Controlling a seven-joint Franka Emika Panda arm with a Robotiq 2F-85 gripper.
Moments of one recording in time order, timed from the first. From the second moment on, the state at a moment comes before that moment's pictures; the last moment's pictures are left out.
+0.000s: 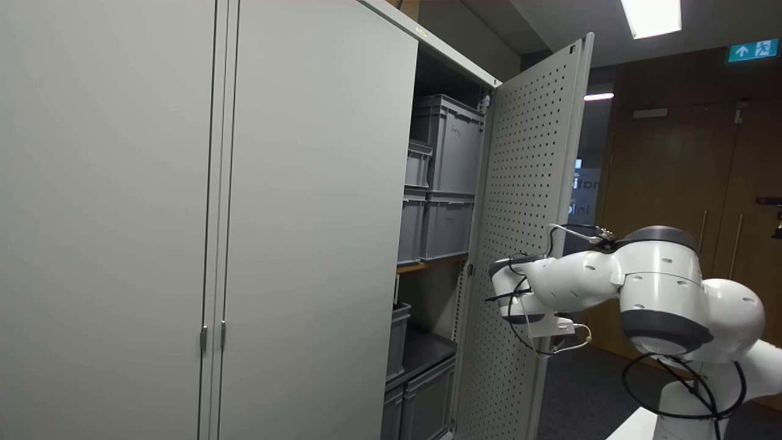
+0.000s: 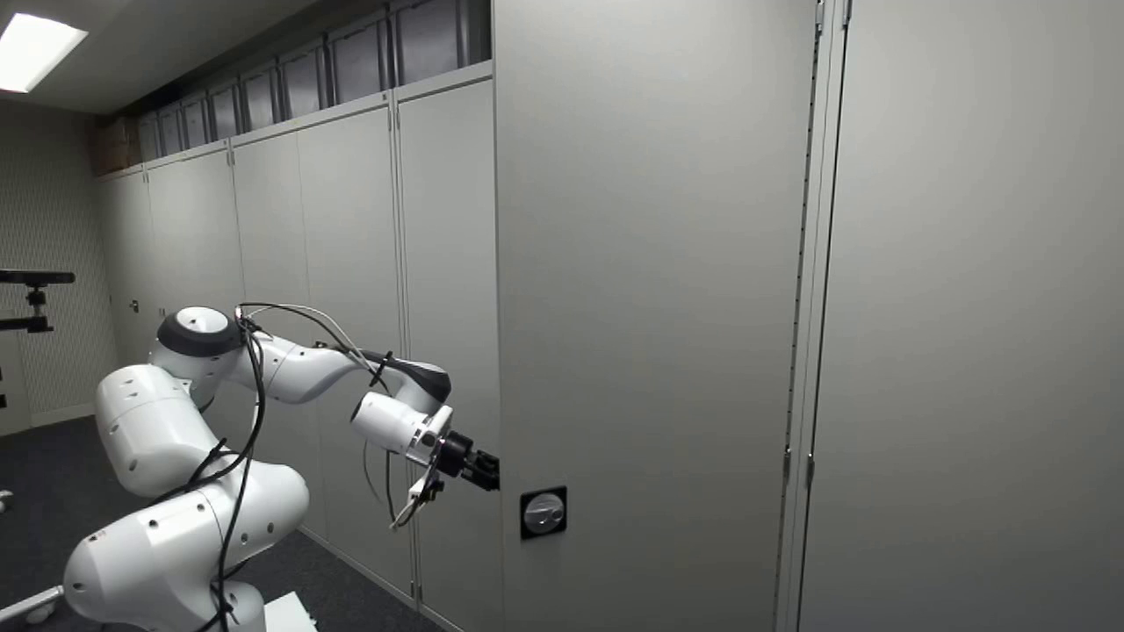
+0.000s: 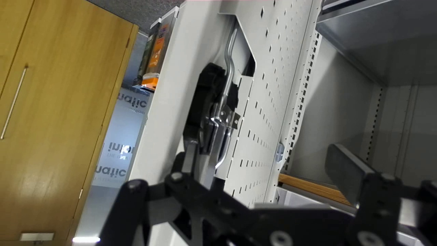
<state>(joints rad) -1.37 -0.98 1.68 -2.45 2.60 3.46 -1.50</state>
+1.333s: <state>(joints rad) -1.45 -0.97 1.66 -2.60 2.60 3.46 -1.46</state>
